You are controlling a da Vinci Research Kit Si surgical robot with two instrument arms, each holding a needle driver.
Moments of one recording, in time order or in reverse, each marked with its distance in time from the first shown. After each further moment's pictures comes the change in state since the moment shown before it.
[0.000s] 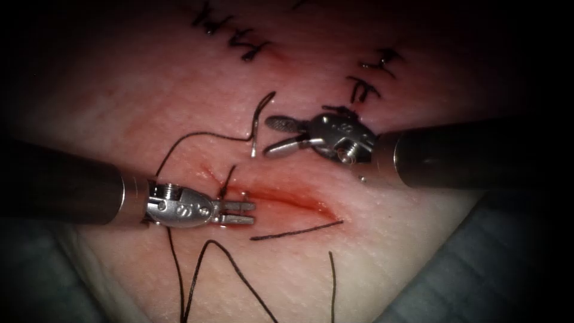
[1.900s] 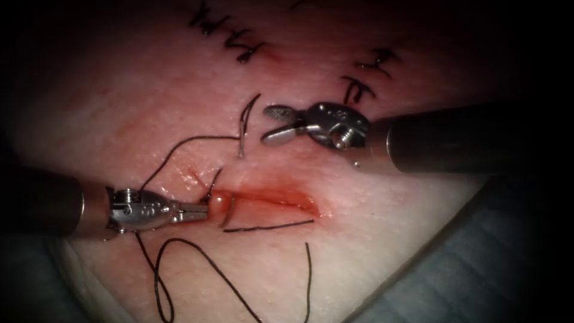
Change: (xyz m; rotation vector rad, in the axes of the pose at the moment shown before) right arm 0.000 0.004 -0.001 -0.035 -0.020 -0.010; left arm -0.005 0.001 -0.006 0.156 -0.229 -0.162
